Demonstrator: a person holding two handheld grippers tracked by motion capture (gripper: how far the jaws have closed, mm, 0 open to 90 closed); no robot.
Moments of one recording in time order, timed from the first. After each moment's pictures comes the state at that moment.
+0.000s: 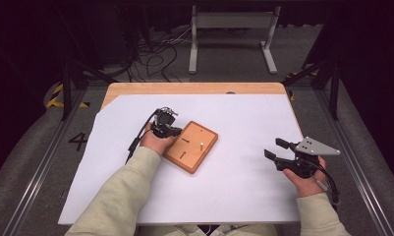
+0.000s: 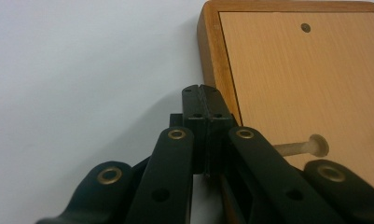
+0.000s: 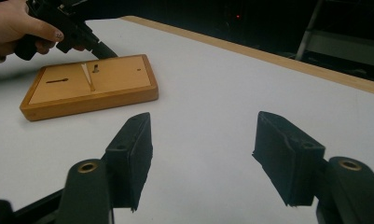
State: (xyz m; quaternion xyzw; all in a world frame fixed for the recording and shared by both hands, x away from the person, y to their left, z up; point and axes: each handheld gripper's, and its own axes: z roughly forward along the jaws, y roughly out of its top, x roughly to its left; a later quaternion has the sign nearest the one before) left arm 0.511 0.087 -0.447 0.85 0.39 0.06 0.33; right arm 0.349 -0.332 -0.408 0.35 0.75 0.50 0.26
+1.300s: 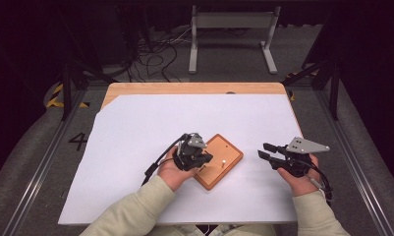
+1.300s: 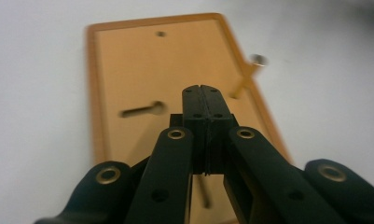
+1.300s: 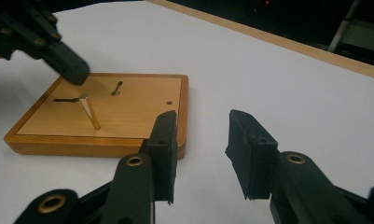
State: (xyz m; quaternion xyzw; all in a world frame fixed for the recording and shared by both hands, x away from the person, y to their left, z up) left arm 0.385 0.018 -0.417 0.89 0.22 0.03 0.40; right arm 0.355 -0.317 -0.409 0.32 0.78 0.49 0.22
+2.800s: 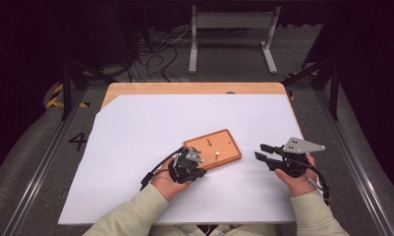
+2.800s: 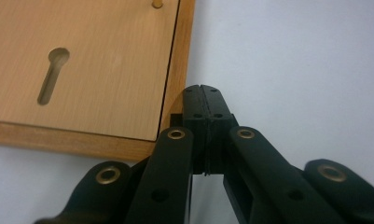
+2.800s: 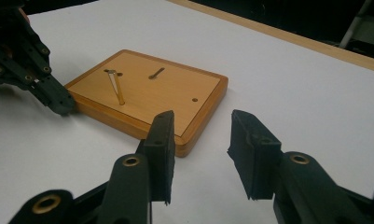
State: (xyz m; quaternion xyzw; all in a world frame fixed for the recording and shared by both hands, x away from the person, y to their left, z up) left arm 0.380 0.036 -0.448 0.91 0.22 0.02 0.35; right arm 0.357 -0.310 -0.412 0.31 0.79 0.48 0.21
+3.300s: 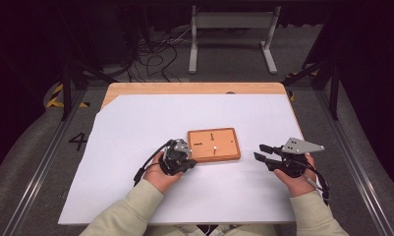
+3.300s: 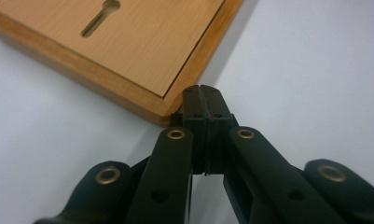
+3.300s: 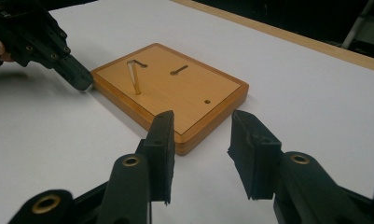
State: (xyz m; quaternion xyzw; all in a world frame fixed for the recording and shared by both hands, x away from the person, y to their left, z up) left arm 0.401 0.063 -0.450 0.89 0.27 0.04 0.36; right arm 0.357 -0.307 -0.412 0.31 0.79 0.48 0.21
